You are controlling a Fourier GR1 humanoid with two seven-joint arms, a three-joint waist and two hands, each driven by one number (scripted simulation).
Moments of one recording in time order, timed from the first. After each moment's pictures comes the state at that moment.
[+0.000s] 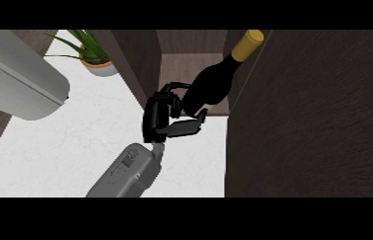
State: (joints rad) left arm -0.45 0.00 -0.45 -1.08 0.50 0.53 -0.45; right arm 0.04 -0.08 -0.11 -2.28 -0.28 0.31 0.36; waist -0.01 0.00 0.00
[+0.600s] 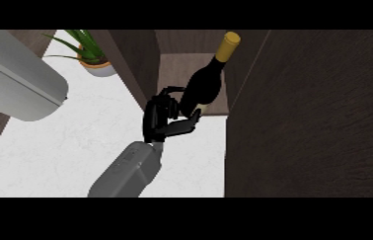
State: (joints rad) left arm -0.52 0.00 -0.47 -0.84 0.72 0.43 -0.64; right arm 0.08 -0.04 -0.05 -2.27 -0.23 0.31 0.32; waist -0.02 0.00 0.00
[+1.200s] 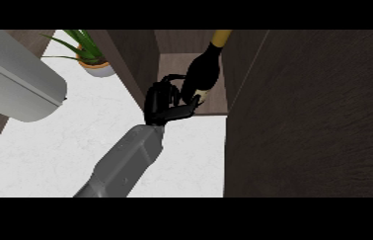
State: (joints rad) left arm -0.70 0.00 -0.46 -0.59 0.88 0.31 -0.70; right arm 0.06 -0.06 -0.09 -2.27 -0.28 0.31 0.35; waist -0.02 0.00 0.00
